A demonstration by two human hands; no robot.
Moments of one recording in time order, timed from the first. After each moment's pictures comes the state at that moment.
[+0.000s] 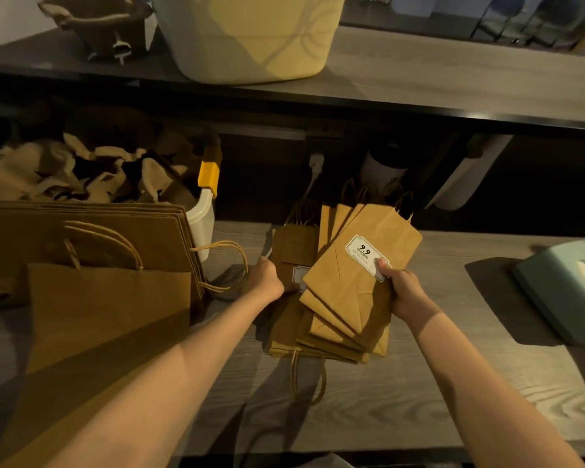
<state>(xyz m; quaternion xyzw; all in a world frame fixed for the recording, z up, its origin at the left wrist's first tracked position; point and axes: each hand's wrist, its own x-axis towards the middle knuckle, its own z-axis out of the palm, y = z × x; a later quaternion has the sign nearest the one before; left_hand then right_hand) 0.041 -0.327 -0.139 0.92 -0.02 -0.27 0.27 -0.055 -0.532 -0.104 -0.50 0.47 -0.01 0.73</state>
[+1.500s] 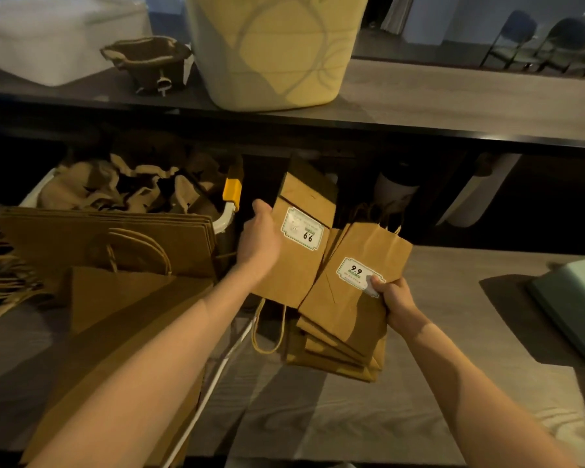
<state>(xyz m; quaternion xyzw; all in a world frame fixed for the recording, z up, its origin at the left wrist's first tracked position) 0.055 -0.306 -0.035 0.92 -0.08 -0.02 0.38 -0.046 -0.517 -0.132 -0.56 0.42 -0.04 0.72</state>
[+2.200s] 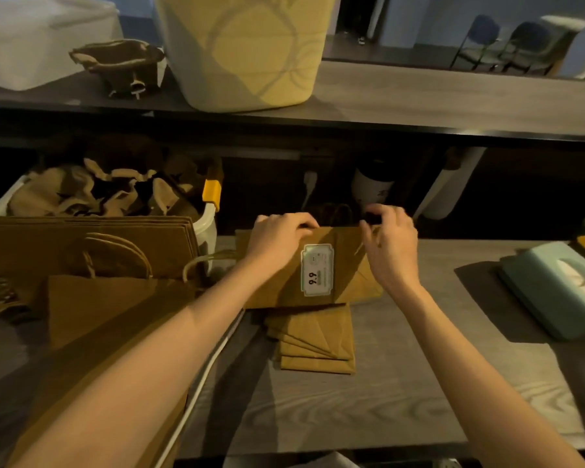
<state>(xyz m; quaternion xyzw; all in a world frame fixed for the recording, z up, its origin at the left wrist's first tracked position) 0.037 -0.330 -0.020 0.91 -0.30 -0.02 0.28 -0.047 -0.495 -0.032 -0.92 0.19 -0.28 0.22</state>
